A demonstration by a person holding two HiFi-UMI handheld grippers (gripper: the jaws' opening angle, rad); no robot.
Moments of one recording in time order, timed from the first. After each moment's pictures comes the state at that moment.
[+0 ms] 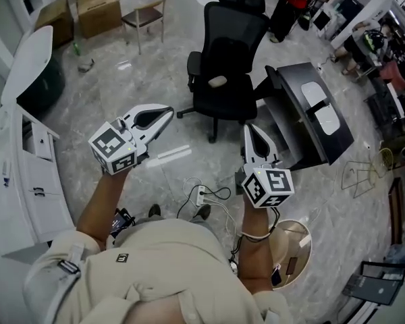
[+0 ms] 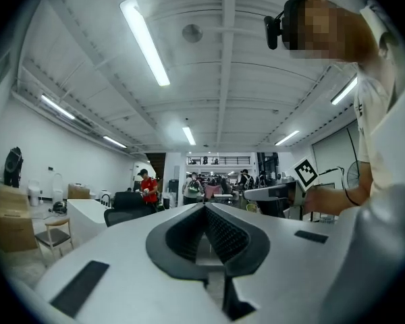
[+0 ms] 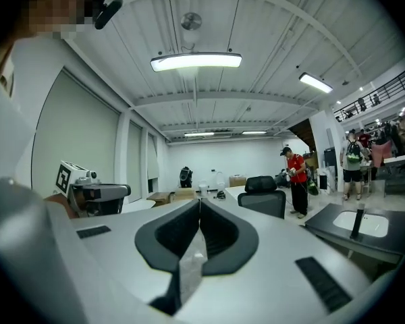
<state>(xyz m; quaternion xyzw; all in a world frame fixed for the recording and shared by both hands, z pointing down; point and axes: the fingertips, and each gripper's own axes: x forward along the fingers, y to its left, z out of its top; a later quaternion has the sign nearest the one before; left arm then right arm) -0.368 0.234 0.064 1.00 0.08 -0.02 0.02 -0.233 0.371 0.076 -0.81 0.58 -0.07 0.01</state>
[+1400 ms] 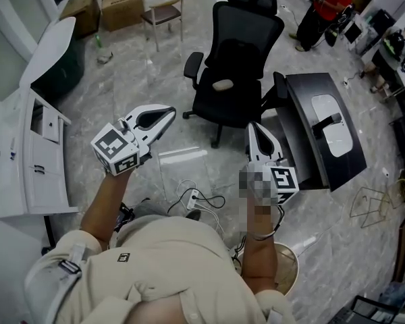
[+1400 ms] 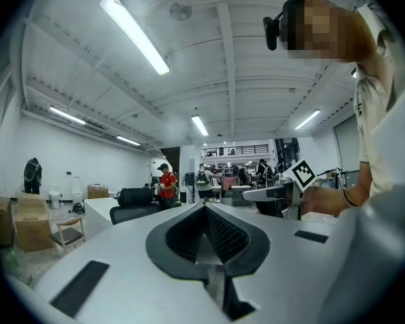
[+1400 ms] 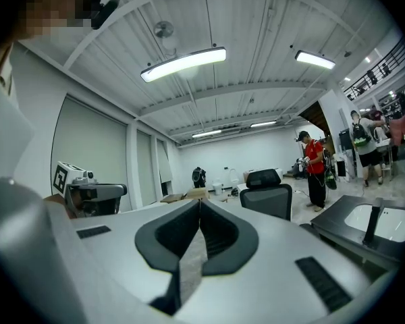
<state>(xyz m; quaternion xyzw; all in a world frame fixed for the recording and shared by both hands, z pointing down) -0.206 0.315 0.071 1.00 -0.01 0.02 0.00 -0.044 0.427 0.101 -0.76 0.64 -0.09 0.05</state>
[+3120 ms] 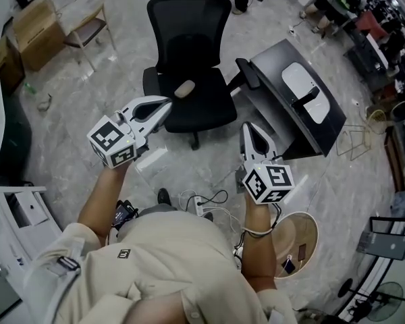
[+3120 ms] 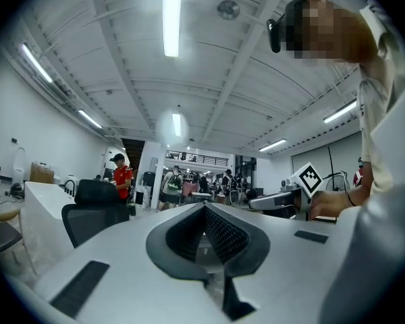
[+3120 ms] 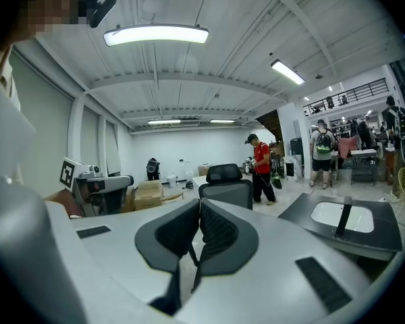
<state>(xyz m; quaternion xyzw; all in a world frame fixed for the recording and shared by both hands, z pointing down) -0.062 0.089 0.108 0.98 0.20 -0.01 0.06 0.025 0.271 0.137 -0.87 0.47 -0.13 0.01</state>
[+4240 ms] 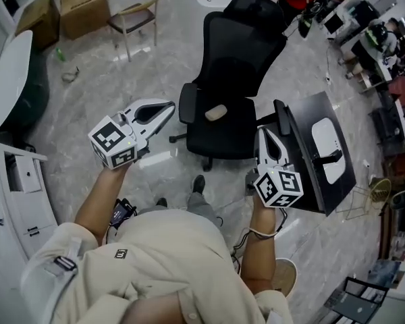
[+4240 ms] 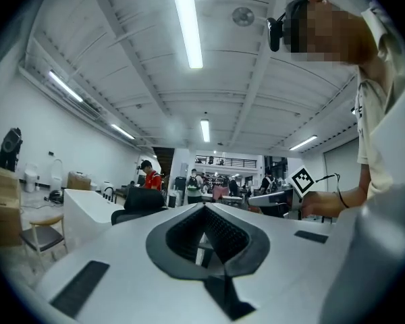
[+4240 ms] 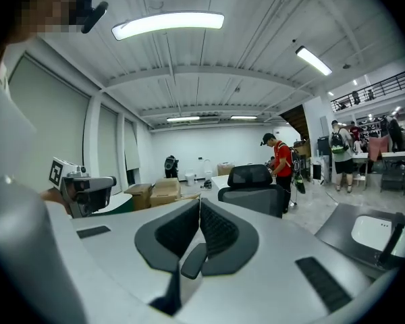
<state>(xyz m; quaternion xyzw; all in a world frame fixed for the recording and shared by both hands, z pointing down) -0.079 -0.064 0.111 1.00 0.07 -0.01 0.07 0.089 0.111 0.137 -0.83 0.55 -0.13 0.00</state>
